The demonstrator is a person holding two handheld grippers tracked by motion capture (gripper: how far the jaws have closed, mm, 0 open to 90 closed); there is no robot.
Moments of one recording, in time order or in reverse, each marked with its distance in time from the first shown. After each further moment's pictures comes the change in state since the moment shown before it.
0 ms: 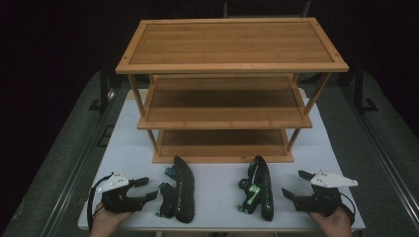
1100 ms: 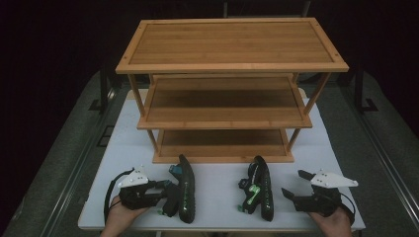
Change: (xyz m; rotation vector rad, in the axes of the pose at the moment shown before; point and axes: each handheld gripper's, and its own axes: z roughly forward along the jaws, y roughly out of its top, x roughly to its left) left arm -0.020 0.029 0.029 0.026 -0.121 0.084; right arm 0.000 0.000 0.000 -0.010 0.001 -0.006
